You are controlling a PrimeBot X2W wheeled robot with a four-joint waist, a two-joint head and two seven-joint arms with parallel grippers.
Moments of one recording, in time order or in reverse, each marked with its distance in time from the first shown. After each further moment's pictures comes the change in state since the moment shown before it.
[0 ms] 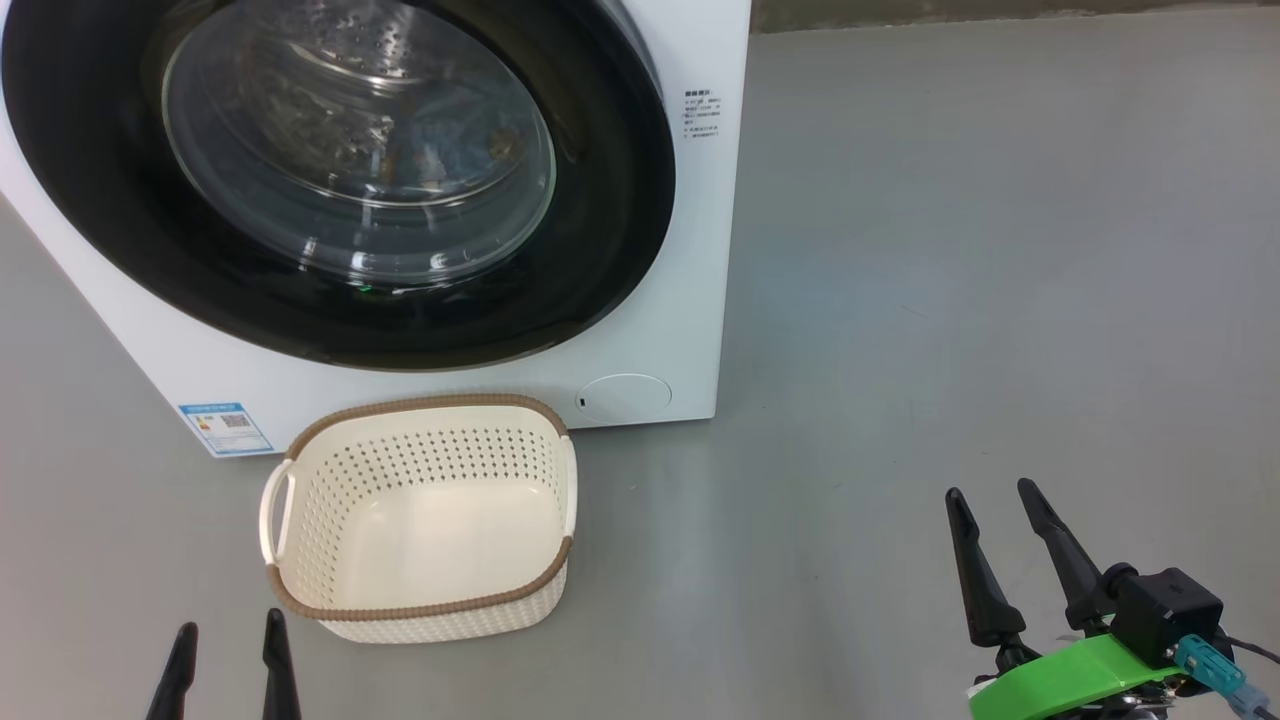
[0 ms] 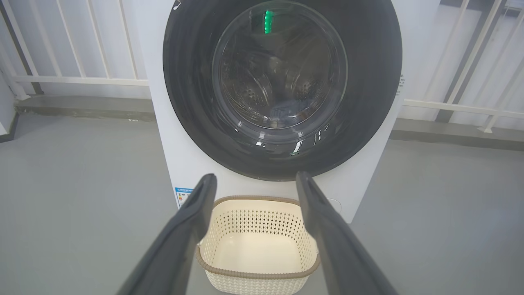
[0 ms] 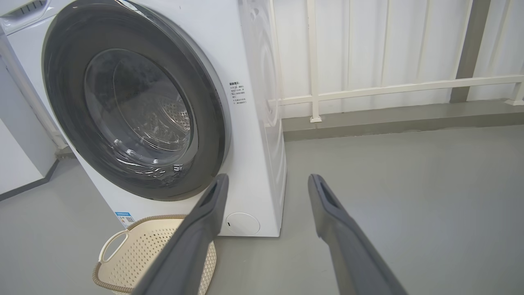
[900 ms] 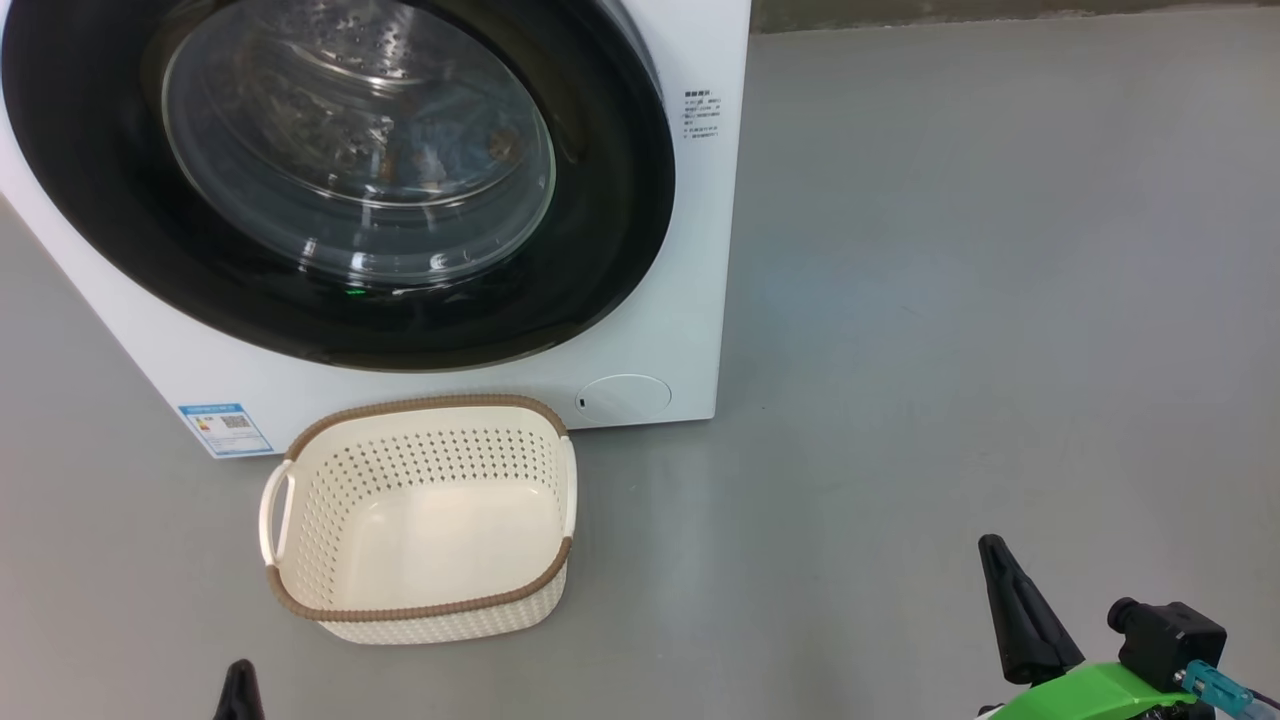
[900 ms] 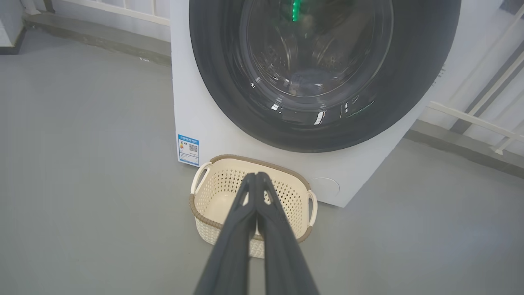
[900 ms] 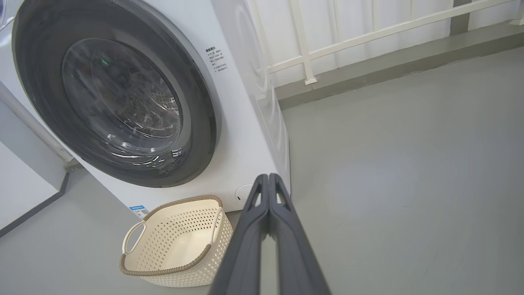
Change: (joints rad) left arm -0.004 -0.024 -0.015 0.100 -0.172 -0.028 0.038; right arm 0.031 0.005 -0.002 0.079 0.158 0.000 0.045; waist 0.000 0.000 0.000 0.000
